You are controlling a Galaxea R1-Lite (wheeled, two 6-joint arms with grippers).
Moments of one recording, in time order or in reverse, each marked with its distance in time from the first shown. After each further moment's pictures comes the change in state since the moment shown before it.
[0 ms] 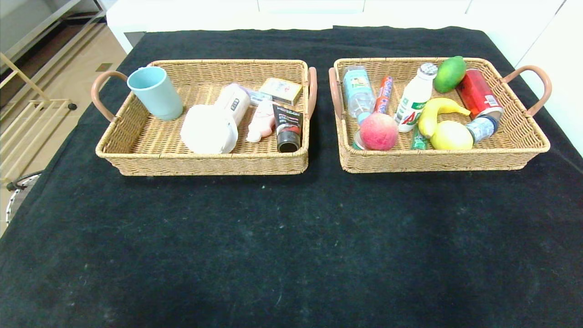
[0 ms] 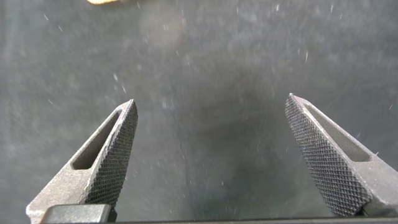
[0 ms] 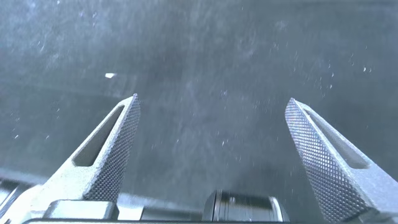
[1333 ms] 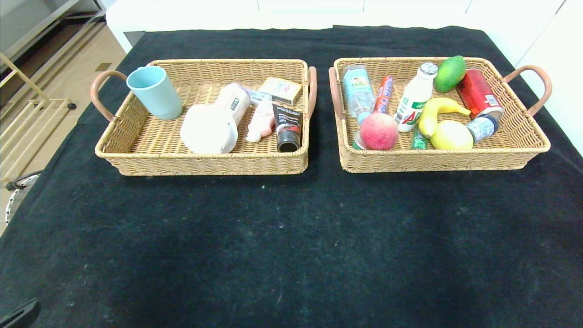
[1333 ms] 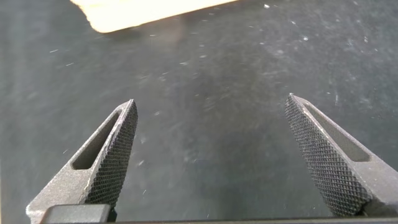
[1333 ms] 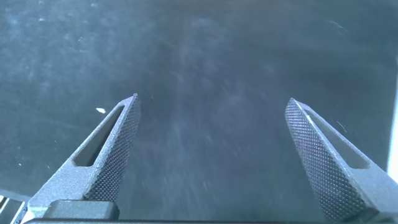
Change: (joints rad) left arm -0.204 0.456 -0.124 -0.264 0.234 -0.007; right arm 0.276 0.584 -0.349 -0.033 -0.259 0.031
